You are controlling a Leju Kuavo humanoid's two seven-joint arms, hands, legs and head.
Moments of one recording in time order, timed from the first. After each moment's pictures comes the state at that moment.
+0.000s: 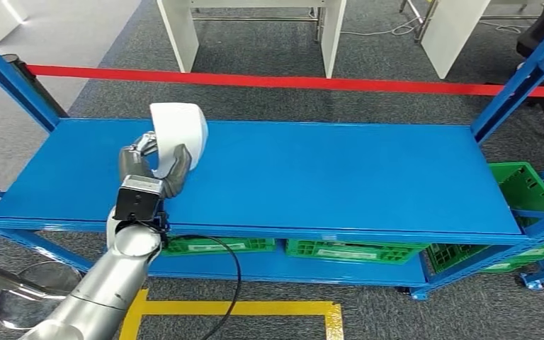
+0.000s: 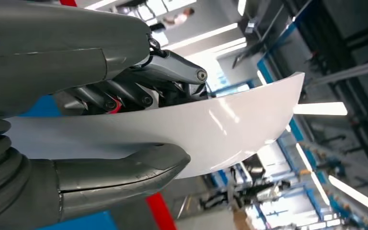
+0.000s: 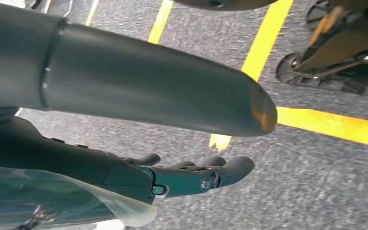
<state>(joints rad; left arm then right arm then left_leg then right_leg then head) -0.36 -0.17 -0.20 -1.27 -0.44 0.55 -0.47 -0.07 0.13 -0.97 -0.20 1.21 -0.02 -0.01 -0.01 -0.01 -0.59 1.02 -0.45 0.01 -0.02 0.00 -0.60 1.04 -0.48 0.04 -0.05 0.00</state>
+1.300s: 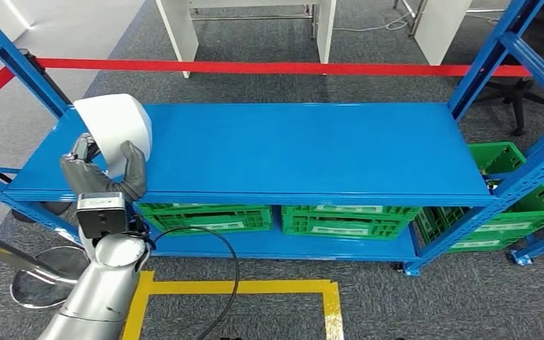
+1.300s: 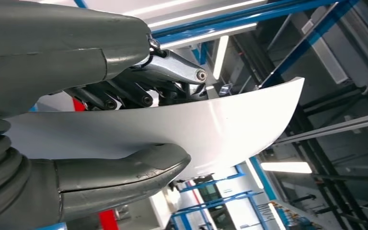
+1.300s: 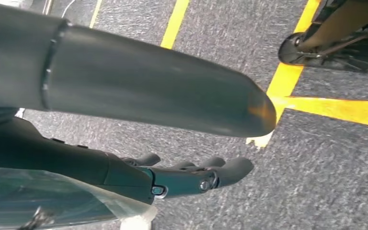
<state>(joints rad) -0.28 -0.22 -0.11 -1.45 -0.52 0.70 -0.53 -0.08 0.14 -0.98 -0.20 1.25 -0.03 0.00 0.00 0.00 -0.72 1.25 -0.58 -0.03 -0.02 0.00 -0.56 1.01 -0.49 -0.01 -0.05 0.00</state>
